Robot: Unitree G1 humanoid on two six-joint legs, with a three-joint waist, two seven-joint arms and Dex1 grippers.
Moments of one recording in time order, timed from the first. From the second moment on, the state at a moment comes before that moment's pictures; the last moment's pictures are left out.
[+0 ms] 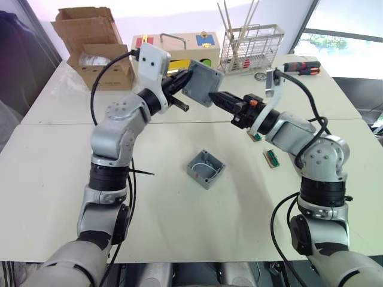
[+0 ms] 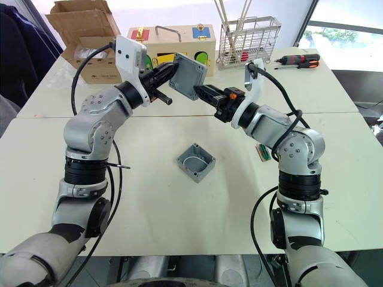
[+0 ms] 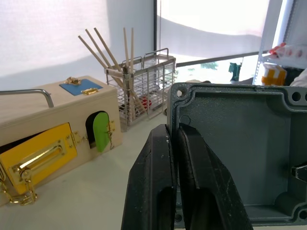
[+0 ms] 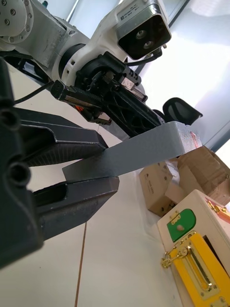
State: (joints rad) left arm -0.85 0.24 0.05 -0.04 -0.34 0.62 -0.49; right arm -0.73 -0.37 -0.17 -0.17 0.95 0.95 0.29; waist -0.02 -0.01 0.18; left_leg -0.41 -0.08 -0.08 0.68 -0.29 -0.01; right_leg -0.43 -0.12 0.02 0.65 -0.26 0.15
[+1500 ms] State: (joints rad) left arm -0.75 0.47 0.01 0.03 -0.64 0.90 -0.83; right arm -0.05 -0.66 0.18 -0.30 -0.78 -0.38 0.22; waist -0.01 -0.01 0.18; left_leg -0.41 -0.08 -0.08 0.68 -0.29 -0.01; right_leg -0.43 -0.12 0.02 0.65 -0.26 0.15
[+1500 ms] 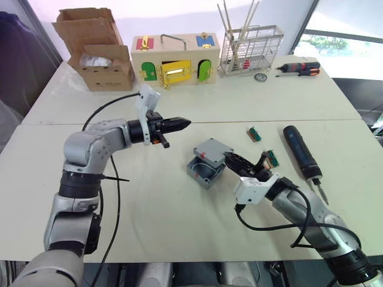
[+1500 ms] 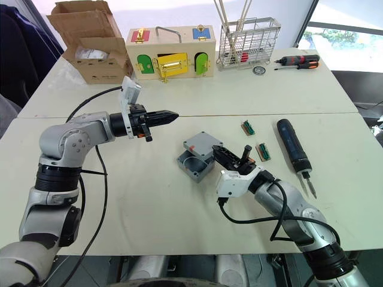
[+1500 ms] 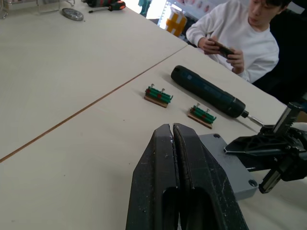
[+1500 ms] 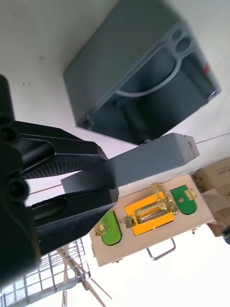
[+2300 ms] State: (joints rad) left arm -0.75 0.43 -0.03 0.02 -0.62 0.89 -0.83; right arm -0.05 -0.67 0.21 -0.25 -0.83 -0.50 0.15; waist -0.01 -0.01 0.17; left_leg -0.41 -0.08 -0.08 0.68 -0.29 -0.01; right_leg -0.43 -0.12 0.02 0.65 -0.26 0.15
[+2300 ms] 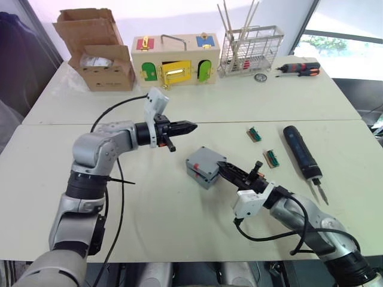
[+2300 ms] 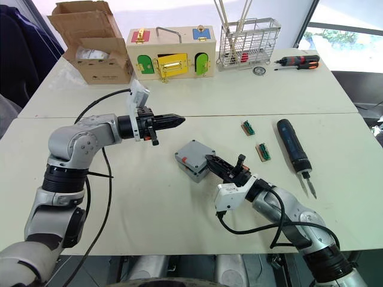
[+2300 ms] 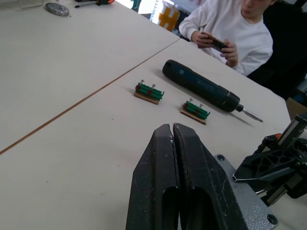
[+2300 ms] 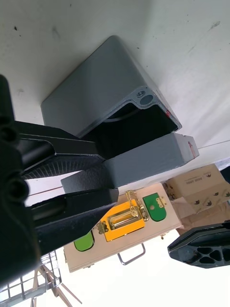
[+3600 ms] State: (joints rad) left arm -0.75 0.43 -0.08 0.01 -0.59 0.87 -0.88; right arm 0.05 -0.60 0.25 -0.25 -1.02 -0.38 -0.06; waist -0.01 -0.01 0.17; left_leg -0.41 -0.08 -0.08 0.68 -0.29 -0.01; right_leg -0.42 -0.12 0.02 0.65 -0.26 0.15
